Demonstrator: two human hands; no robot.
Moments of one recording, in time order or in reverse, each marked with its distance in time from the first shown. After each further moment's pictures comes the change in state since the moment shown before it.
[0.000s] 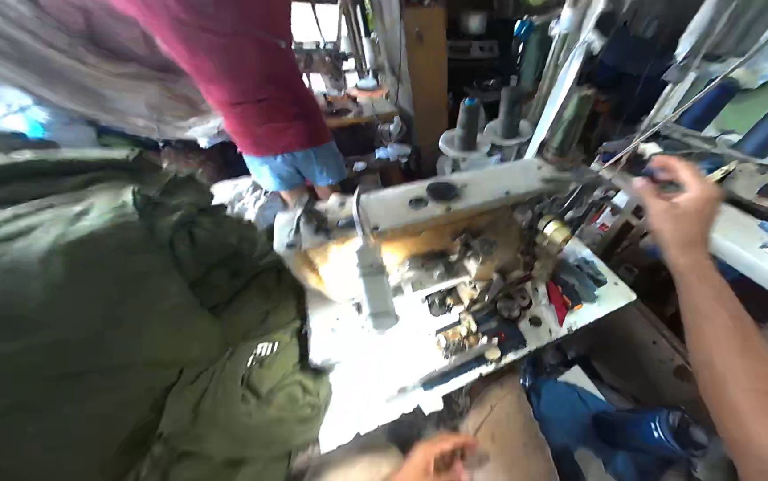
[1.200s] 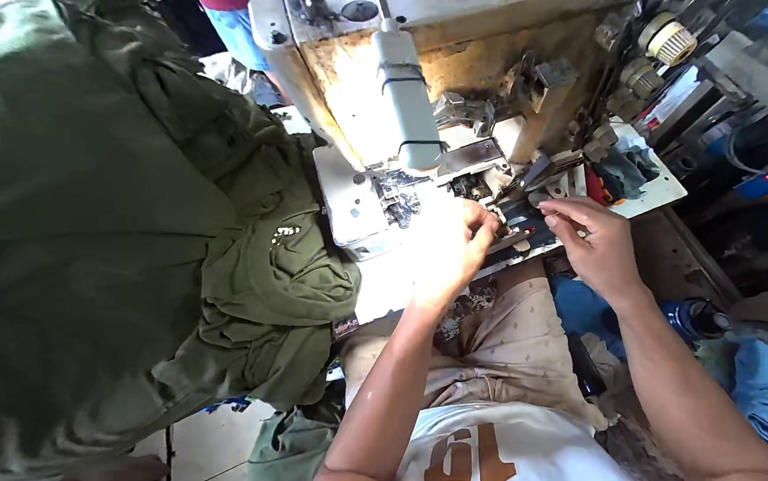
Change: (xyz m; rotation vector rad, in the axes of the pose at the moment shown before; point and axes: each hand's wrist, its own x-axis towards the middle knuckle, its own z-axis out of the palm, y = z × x) left_hand 0.070 0.152 -0.049 0.648 0.566 0.254; right_hand -0.237 -0.122 0.059 0.327 -0.466 -0.075
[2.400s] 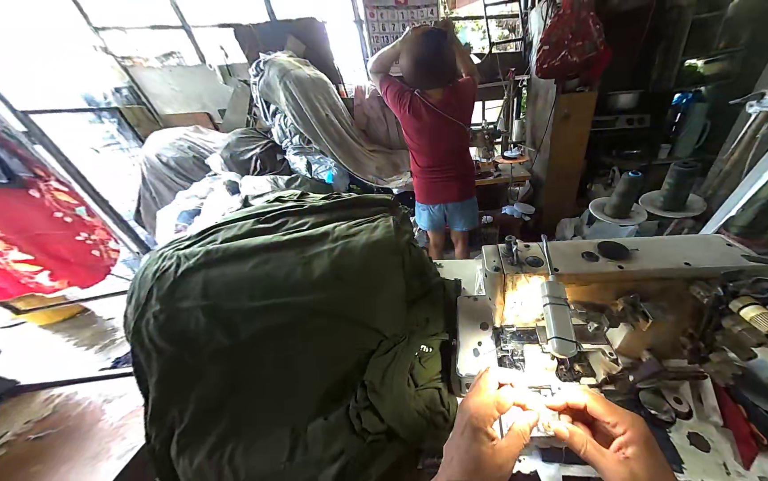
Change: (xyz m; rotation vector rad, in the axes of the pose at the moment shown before) left_hand -0.070 -0.014 -0.074 -0.143 0.432 0.251; right_hand 0.031 -0.099 0.058 0.770 -0.323 -0.098
